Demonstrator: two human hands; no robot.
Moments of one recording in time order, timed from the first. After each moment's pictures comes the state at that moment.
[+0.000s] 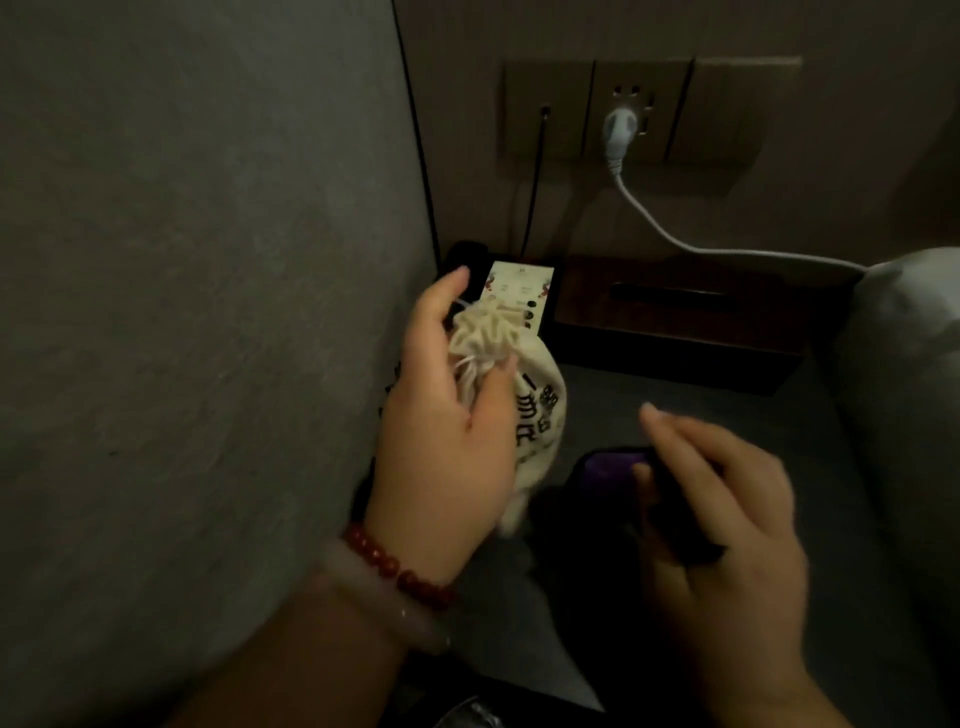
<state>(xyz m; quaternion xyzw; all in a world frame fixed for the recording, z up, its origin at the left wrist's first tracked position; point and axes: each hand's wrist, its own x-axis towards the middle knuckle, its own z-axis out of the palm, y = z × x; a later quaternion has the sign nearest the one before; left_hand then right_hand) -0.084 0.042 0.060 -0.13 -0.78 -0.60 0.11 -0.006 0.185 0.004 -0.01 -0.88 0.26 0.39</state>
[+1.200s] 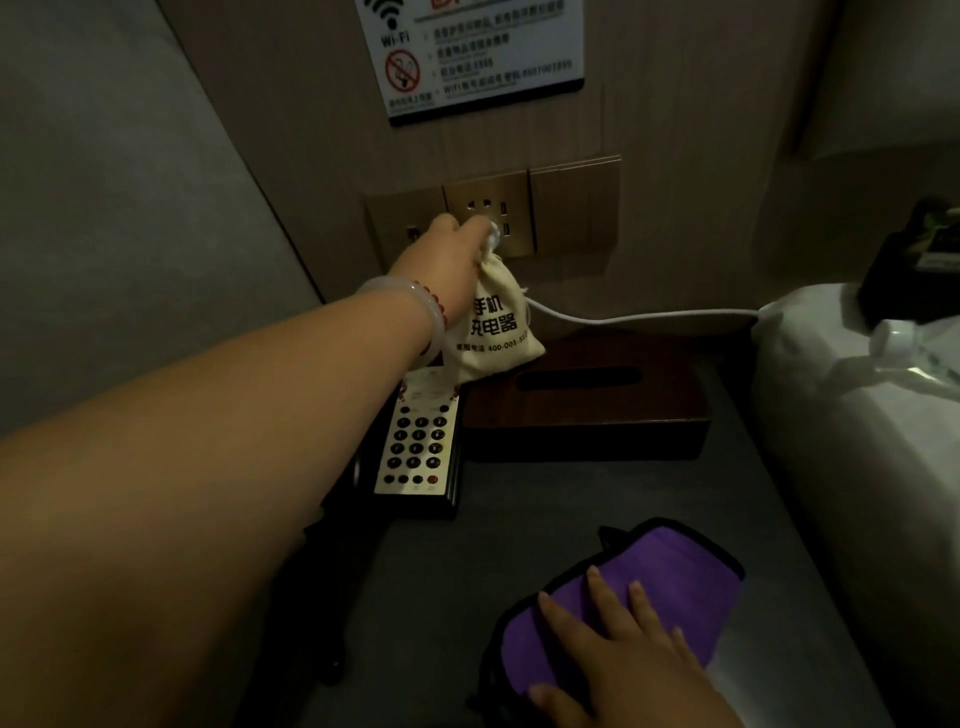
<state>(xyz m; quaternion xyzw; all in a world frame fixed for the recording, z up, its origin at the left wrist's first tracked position) -0.304 0.185 0.118 -0.34 -0.93 -0.09 0.13 -0.042 0.235 -0.012 -0.11 -0.91 0.23 -0.34</state>
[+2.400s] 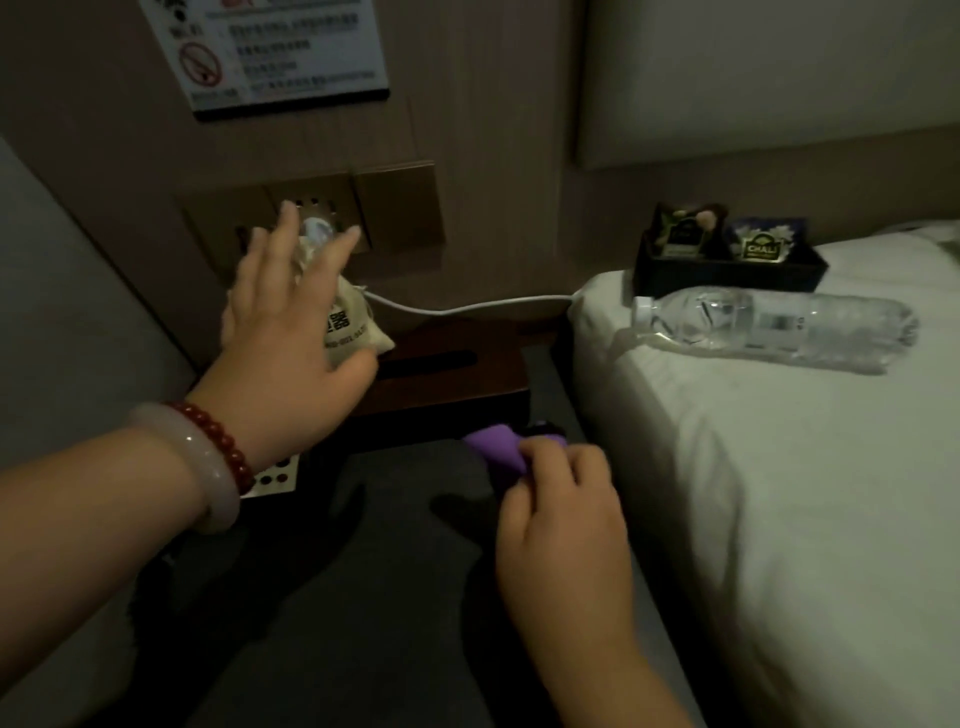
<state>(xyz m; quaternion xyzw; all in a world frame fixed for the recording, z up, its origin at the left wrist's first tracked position) -0.162 0.166 0.121 -0.37 -0.90 -0.21 0.13 -0.003 0.269 0.017 -0.33 -0.84 0.26 0.35</state>
